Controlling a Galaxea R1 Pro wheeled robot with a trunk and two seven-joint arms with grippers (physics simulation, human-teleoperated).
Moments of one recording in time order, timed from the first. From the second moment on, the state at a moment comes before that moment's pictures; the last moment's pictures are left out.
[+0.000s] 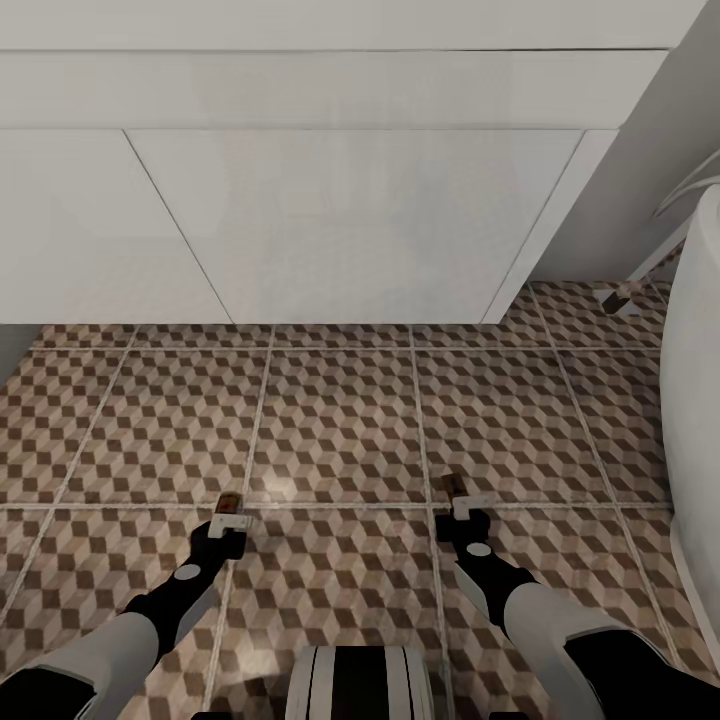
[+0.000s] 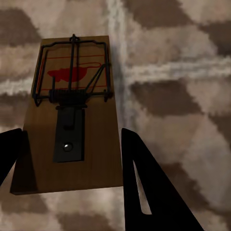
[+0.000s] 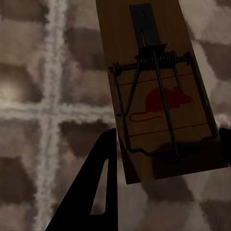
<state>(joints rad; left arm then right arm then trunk) -0.75 0.10 -0.27 -0.20 0.17 -0.23 0.07 -0.85 0.07 0.15 -0.11 -0.02 -0.21 -0.21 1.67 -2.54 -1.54</state>
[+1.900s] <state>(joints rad) -0.80 0.08 -0.27 -0.22 0.27 -0.29 0.07 -0.85 0.07 0.15 -0.09 -0.01 -0.19 -0.22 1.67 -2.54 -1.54</state>
